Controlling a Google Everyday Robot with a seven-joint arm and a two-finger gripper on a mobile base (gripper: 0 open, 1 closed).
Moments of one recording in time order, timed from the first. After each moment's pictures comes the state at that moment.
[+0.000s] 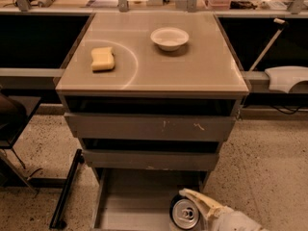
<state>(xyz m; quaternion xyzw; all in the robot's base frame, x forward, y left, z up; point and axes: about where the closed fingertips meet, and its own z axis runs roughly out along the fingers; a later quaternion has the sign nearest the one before) 0.296 -0.071 0.737 -0.55 0.62 0.09 0.55</state>
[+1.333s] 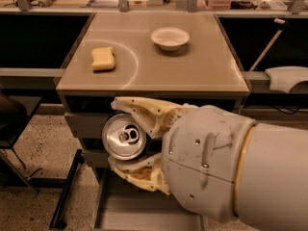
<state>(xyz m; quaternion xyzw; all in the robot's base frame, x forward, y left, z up) 0.307 0.028 1.006 -0.67 0.47 0.00 0.57</state>
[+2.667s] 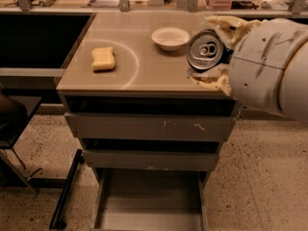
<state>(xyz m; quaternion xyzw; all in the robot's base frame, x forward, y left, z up) 0.426 -0.087 1.053 -0.58 0.56 -0.21 0.56</state>
